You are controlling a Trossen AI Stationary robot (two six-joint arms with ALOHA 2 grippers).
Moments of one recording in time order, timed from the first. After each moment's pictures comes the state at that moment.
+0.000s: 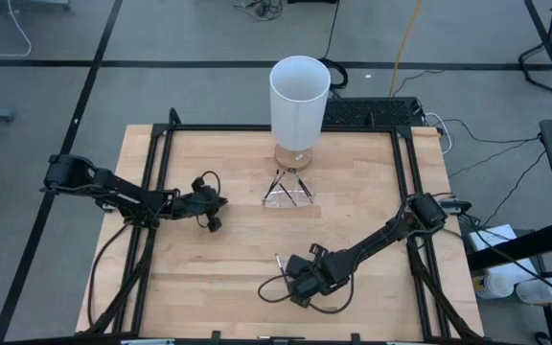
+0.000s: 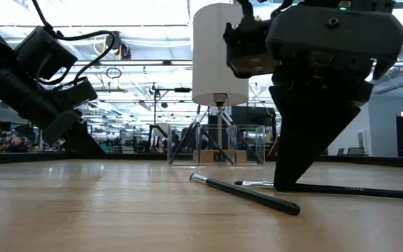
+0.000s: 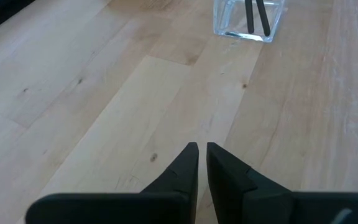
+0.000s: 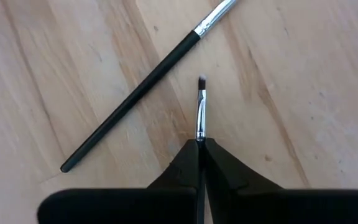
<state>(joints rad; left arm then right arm) -0.02 1.27 0.12 0.47 -0.39 -0.22 0.51 2.07 1.38 -0.61 0.23 0.91</state>
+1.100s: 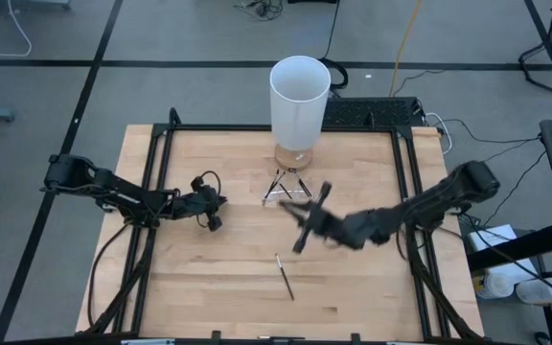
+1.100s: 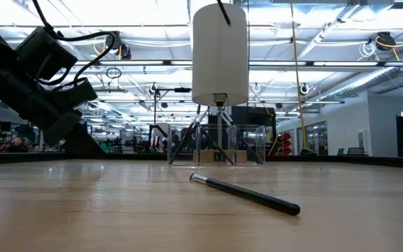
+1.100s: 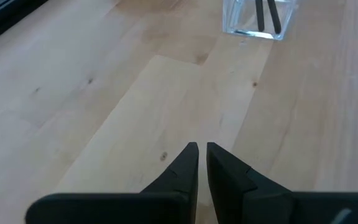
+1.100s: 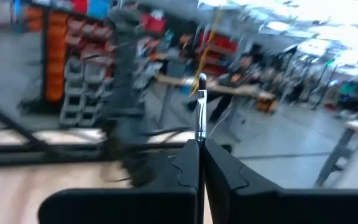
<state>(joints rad) -0.02 1.27 0.13 0.46 -0.42 -0.21 0.39 1.54 1.02 0.57 0.83 -0.23</state>
